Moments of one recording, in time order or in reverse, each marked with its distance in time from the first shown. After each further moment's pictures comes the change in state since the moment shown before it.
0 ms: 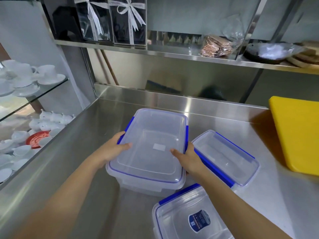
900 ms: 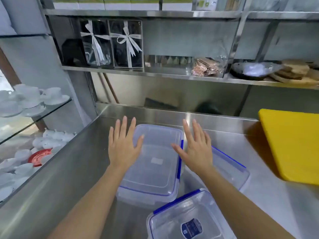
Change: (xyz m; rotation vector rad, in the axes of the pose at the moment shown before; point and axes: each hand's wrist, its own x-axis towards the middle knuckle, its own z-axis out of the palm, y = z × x) left_hand -0.003 0.034 0.052 0.761 0.761 0.539; right_hand 0.010 -0.015 -0.039 -0.883 0.475 -0.712
